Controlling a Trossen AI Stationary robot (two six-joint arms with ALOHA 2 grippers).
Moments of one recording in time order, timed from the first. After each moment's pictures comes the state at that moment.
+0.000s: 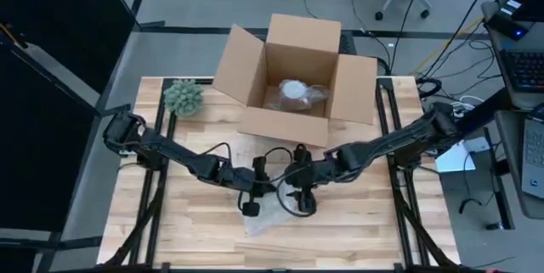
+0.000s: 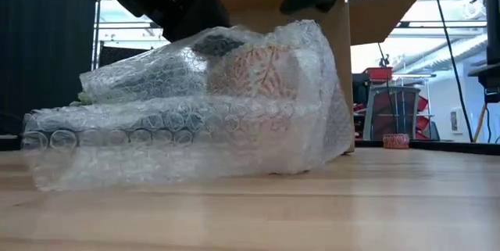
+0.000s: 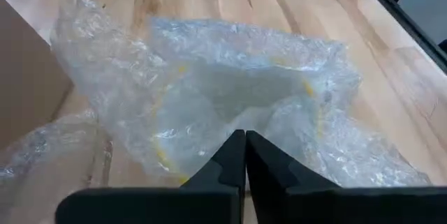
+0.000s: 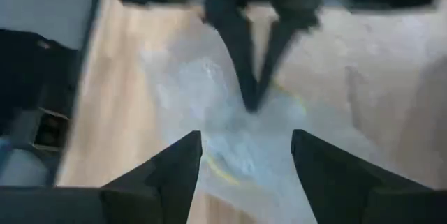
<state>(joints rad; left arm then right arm) -0.30 1.68 0.91 0.16 -0.13 -0.04 0.33 1.63 1.34 -0.63 0.14 0.31</state>
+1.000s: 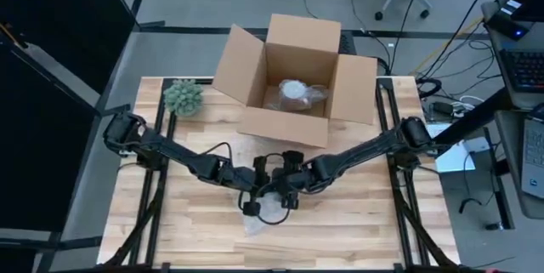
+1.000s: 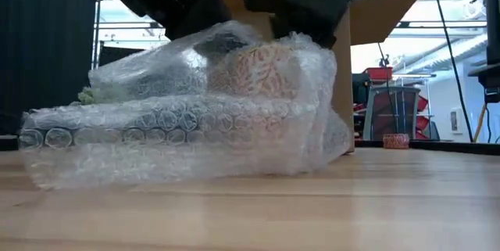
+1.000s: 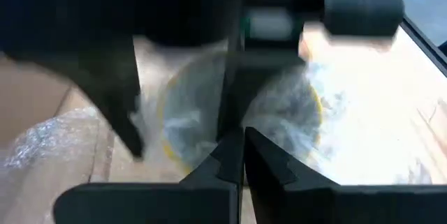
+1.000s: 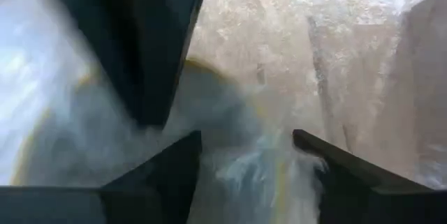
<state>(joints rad) -0.30 1.68 0.91 0.15 -0.13 -0.04 0.30 1.87 1.38 -0.60 0.25 0.31</state>
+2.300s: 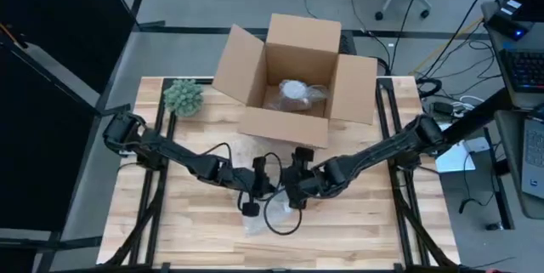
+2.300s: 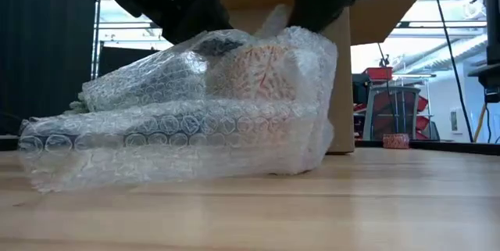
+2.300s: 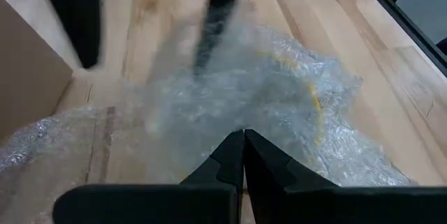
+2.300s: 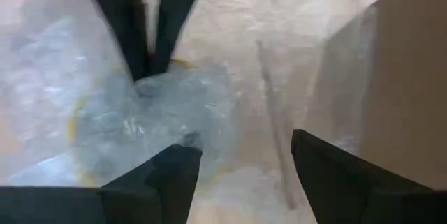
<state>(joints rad) -0.31 1.68 0.91 0.16 -0.13 -0.04 0.36 1.81 1.40 -0.69 0.42 0.36</state>
